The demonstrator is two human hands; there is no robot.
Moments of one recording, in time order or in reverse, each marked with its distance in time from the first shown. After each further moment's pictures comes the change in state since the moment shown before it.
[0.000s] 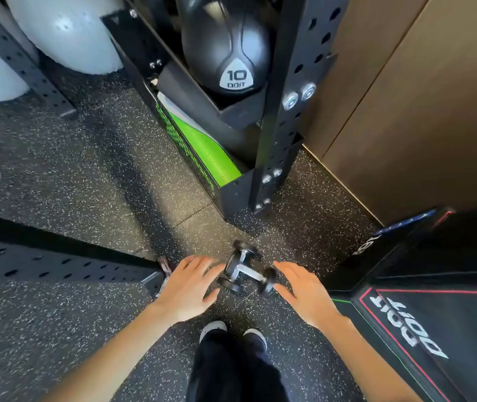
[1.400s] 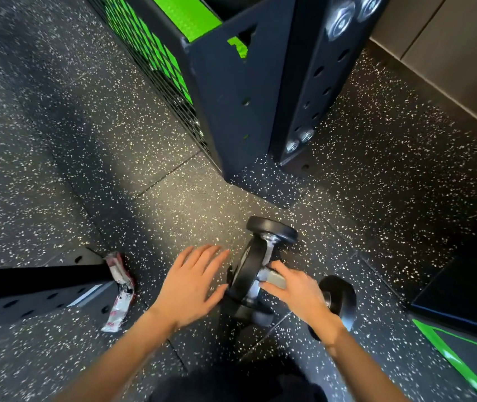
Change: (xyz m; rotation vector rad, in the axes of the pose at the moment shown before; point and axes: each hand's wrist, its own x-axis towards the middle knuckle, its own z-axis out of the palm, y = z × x) left_hand 0.168 -0.135 0.447 -0.046 -0.023 -0.041; right_hand 0.287 0.181 0.399 0.172 -0.124 0.197
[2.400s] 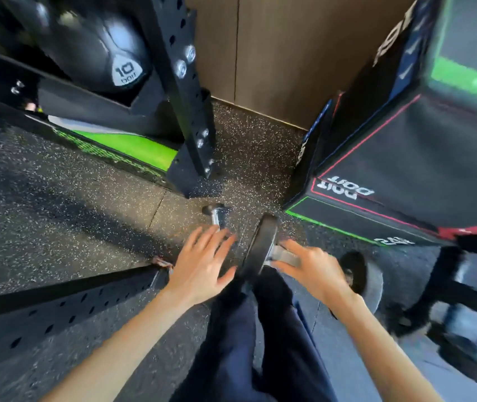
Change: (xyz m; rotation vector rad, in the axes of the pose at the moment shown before) left_hand -0.244 0.188 -0.552 0.103 0.011 0.553; right_hand -0.568 -0.305 -0.320 0.129 0.293 0.446
